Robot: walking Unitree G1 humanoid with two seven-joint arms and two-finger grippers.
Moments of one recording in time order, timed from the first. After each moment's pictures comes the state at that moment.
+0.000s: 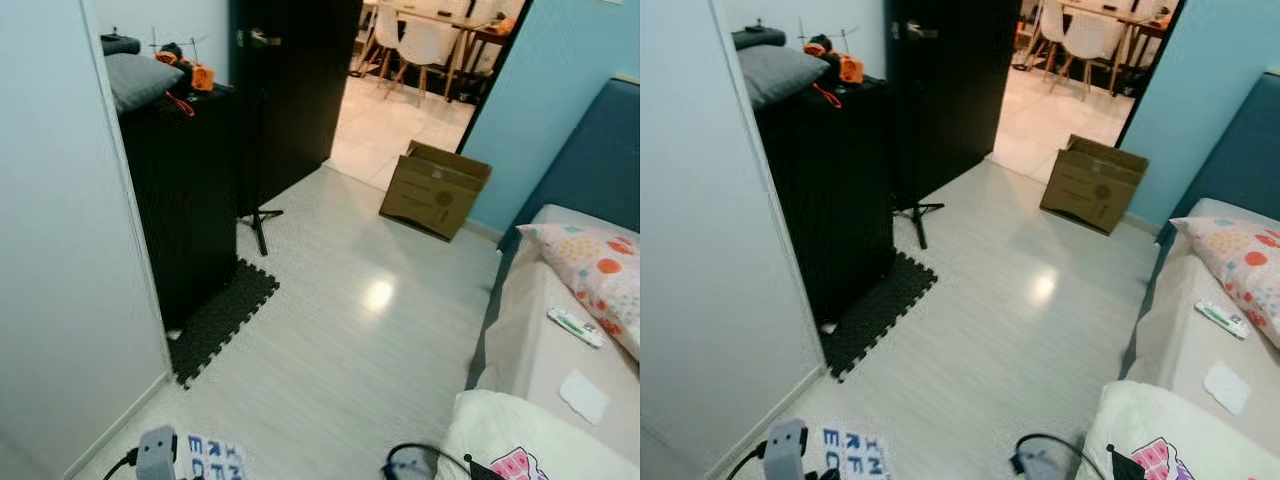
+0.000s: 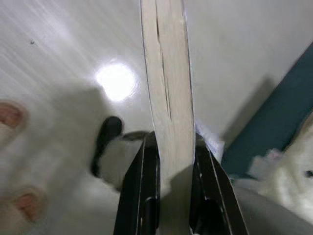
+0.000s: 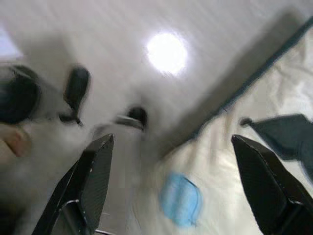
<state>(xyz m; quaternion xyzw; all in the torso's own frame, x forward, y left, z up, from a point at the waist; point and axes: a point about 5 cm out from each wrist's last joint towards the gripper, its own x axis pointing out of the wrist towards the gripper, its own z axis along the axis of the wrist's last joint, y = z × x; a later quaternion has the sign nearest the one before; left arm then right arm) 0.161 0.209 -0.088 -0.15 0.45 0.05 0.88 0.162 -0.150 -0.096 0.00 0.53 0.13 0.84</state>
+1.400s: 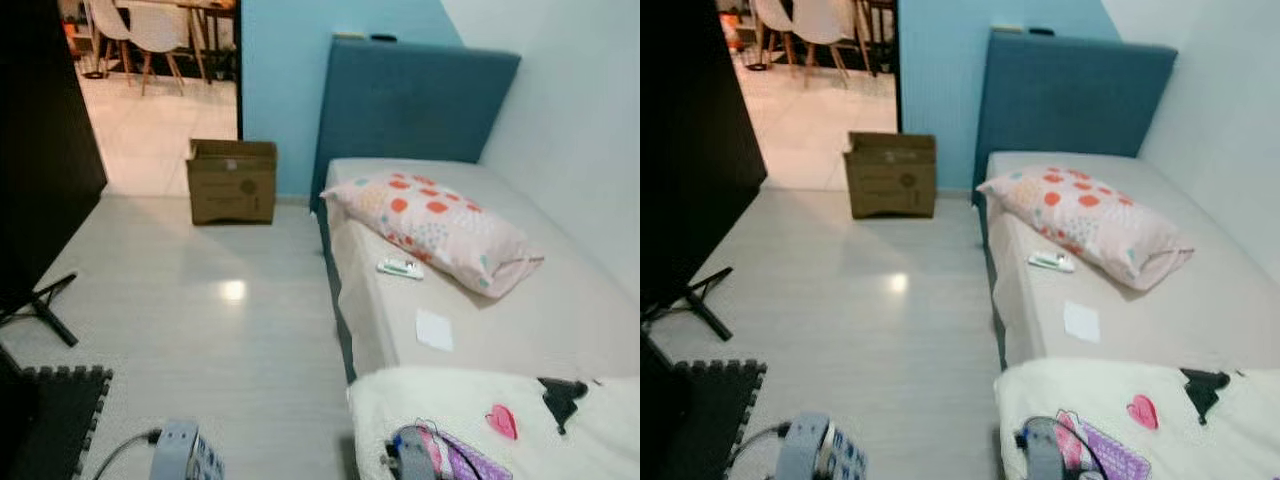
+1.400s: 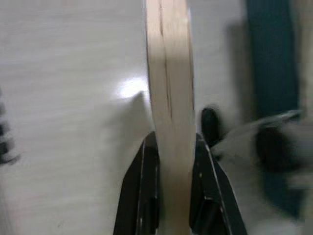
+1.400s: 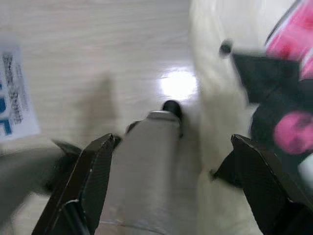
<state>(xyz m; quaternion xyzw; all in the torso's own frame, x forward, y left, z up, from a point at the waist) 0.186 0.180 -0.082 -0.01 0.46 -0.07 0.89 0.167 -0.162 -0.093 0.09 0.50 0.06 0.86</state>
